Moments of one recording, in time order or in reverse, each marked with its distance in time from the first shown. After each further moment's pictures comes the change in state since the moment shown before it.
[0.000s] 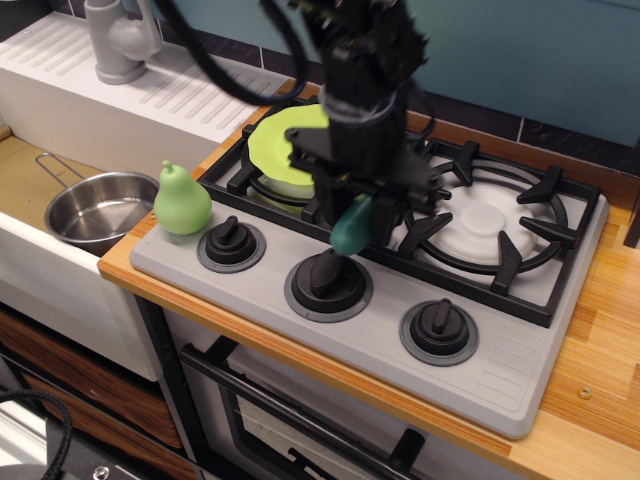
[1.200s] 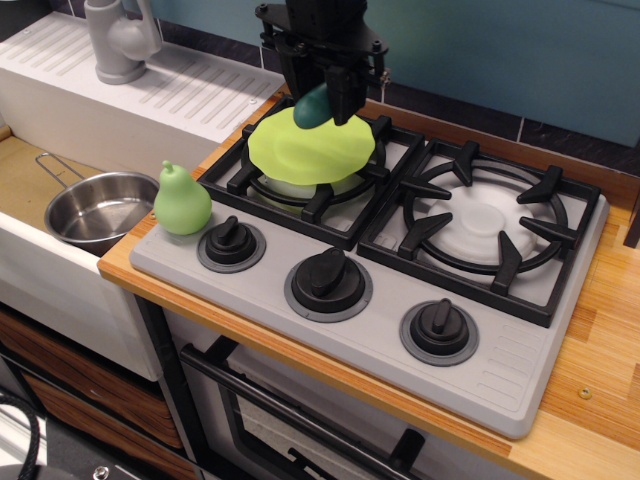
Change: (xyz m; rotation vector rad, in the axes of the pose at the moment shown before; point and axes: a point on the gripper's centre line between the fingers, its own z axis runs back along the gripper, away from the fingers) arm 0.067 0.071 0.010 -0.048 -0.021 -0.140
